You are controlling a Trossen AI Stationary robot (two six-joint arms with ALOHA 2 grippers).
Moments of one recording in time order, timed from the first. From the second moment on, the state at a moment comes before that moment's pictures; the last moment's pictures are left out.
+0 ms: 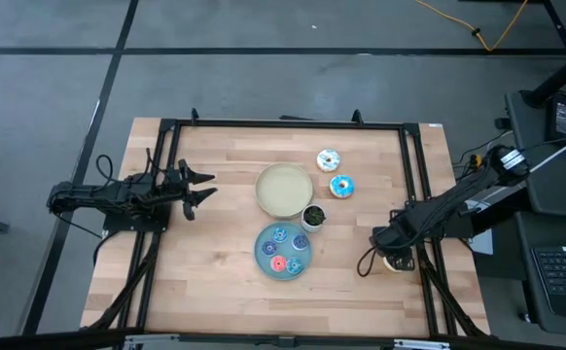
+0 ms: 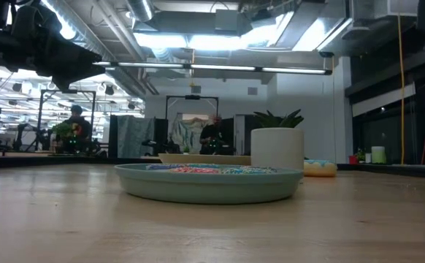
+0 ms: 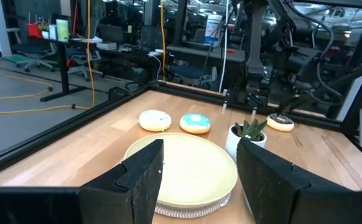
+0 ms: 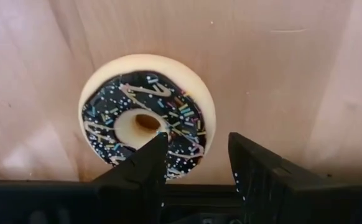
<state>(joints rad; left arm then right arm) -0.02 0.00 0.07 -0.08 -0.32 -0.16 0.54 1.23 0.62 -1.01 -0.18 0.59</state>
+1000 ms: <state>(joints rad) -0.02 0.00 0.07 -0.08 -0.32 -0.16 0.54 1.33 0.62 -0.94 -0.18 0.57</state>
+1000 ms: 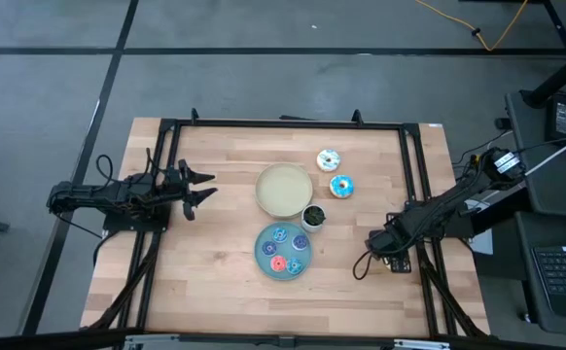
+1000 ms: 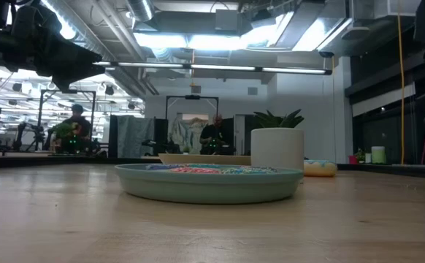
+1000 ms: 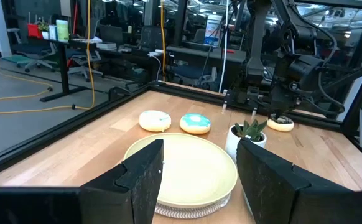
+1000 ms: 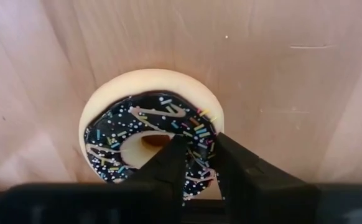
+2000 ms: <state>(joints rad) -0.02 0.00 0.07 -0.08 -0.32 -0.16 0.54 1.33 0.78 -1.04 -0.21 0.62</state>
